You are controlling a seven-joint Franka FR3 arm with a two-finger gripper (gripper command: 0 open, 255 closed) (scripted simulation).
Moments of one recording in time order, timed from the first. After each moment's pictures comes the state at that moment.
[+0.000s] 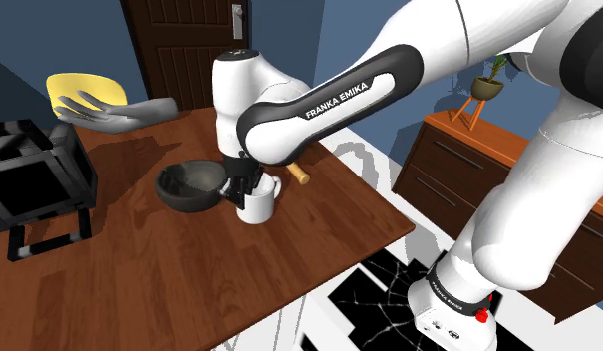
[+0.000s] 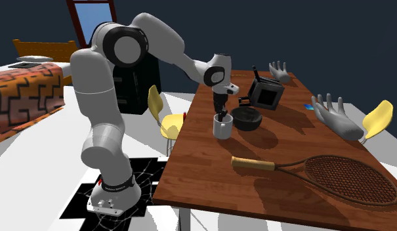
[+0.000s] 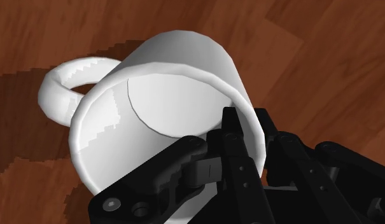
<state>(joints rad) 0.16 0.07 0.44 -2.14 -0.05 2.23 0.37</state>
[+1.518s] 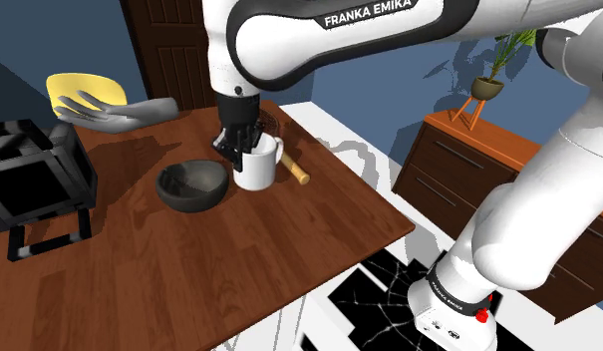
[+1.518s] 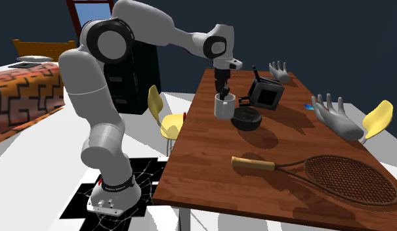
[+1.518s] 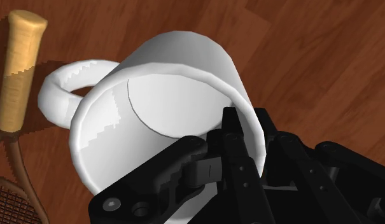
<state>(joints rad) 0.15 -0.04 0.44 -1.95 0.00 1.93 0.32</state>
